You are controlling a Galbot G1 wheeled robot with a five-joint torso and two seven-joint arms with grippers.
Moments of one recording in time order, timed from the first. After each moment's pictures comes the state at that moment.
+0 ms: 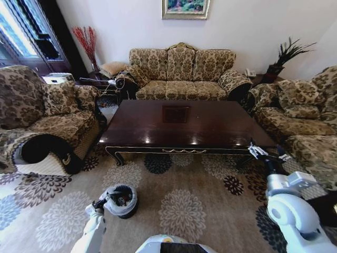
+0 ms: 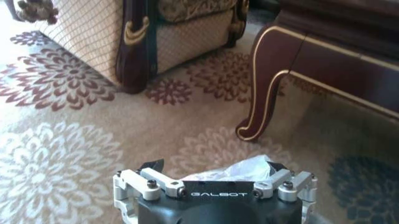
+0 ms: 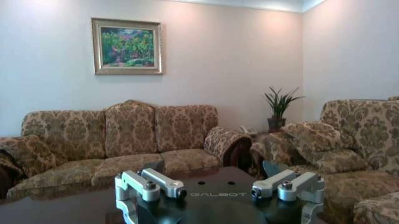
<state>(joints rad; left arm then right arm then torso) 1.23 -1.27 -0.70 -1.04 -0.67 -0.12 -0.13 -1.53 1.04 0.85 2.28 0.66 -0.17 0.41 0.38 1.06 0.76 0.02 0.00</state>
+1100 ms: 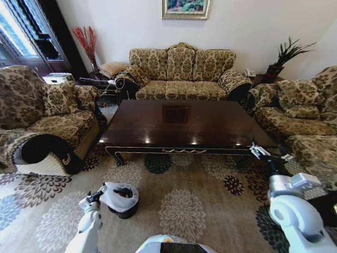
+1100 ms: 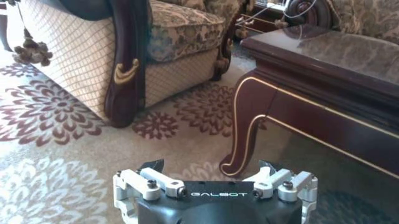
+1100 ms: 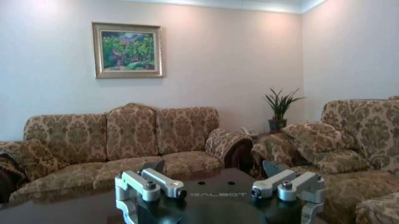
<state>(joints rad) 1.31 -1.30 -0.79 -1.27 -0.63 -0.08 -0.12 -1.56 1.05 0.87 2.28 0.67 -0.14 0.38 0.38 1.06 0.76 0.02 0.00</state>
